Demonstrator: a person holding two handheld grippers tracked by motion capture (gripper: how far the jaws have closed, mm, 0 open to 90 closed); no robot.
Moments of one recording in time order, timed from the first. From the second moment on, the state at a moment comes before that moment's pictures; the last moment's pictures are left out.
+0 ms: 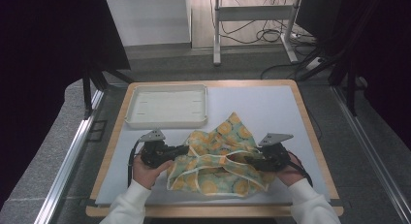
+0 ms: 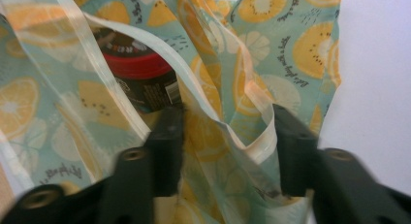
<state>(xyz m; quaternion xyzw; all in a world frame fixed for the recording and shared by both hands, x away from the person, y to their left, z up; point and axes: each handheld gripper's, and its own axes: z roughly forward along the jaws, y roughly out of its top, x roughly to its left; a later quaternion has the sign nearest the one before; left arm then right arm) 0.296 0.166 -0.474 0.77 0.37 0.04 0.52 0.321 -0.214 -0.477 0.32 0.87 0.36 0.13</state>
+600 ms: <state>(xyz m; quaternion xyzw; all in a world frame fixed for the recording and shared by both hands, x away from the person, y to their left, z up) 0.293 0.181 -0.460 0.74 0.38 0.07 0.54 0.326 -0.214 -0.452 0.32 0.83 0.42 0.15</state>
